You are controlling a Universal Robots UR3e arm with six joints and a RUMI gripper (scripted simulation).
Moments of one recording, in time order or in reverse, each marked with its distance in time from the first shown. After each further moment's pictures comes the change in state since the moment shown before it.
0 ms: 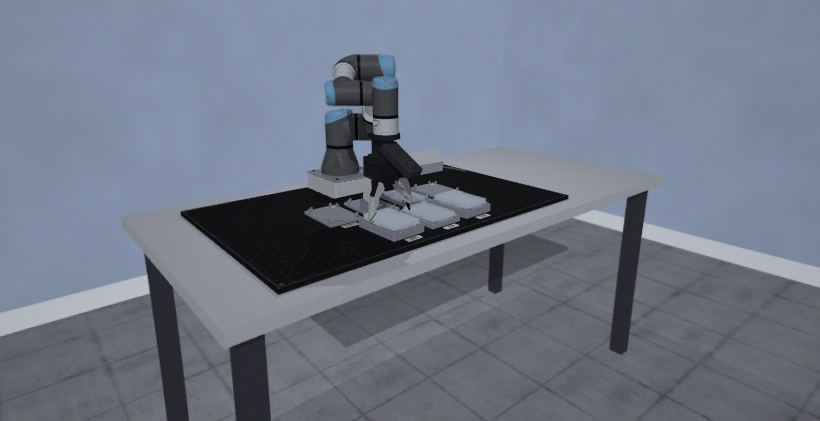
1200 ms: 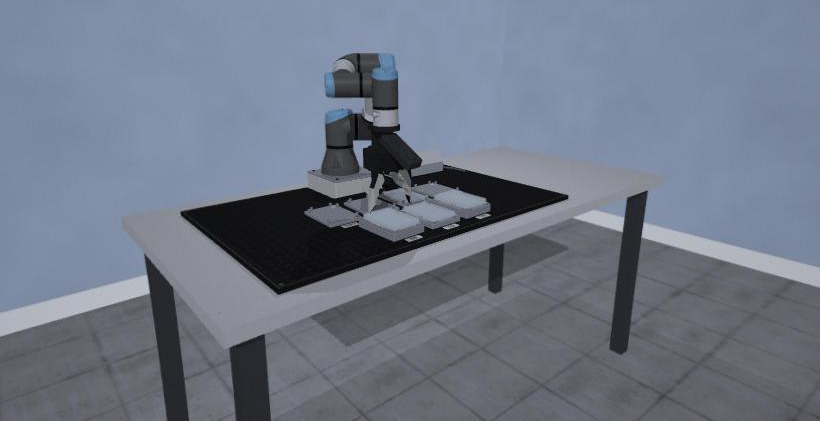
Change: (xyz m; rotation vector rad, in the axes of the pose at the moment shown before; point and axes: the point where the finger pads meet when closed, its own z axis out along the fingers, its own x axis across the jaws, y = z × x) arm 0.000 0.000 -0.021 0.001 0.000 0.000
